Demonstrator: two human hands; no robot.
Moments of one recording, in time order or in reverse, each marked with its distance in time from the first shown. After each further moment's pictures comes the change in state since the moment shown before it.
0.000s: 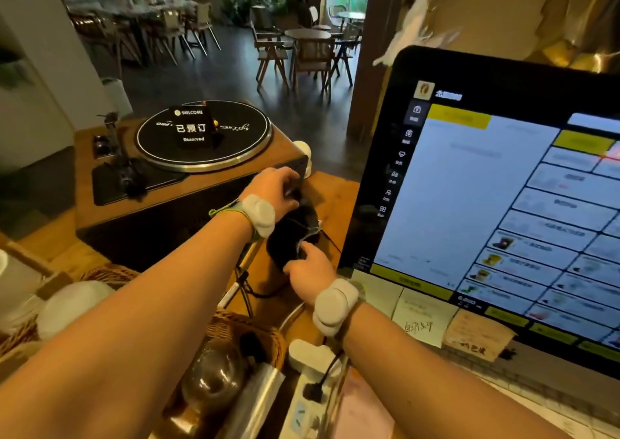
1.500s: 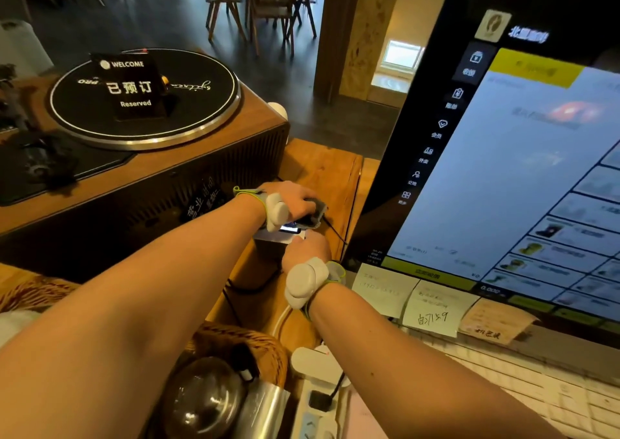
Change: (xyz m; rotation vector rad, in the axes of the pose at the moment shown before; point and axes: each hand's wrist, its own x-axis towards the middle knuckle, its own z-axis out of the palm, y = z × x) left_hand 0.069 -0.027 0.107 0.204 -0.553 0.249; right_hand 0.063 0.008 0.010 -0.280 0.288 0.231
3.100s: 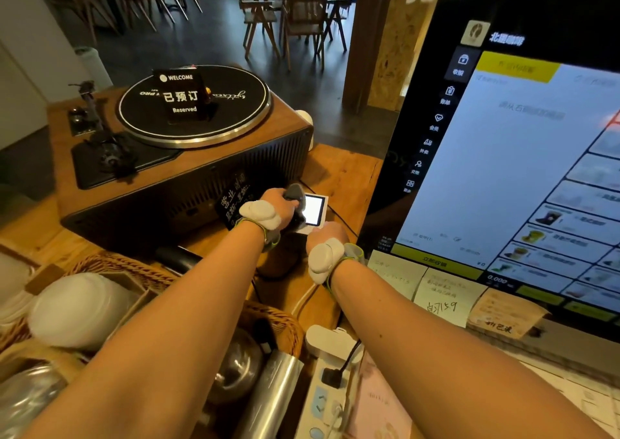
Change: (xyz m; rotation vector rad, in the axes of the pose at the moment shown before) left_hand -0.071 0.006 0.017 -0.746 0.358 -0.602; right_hand -0.002 0.002 -0.009 -0.224 -0.082 -0.103
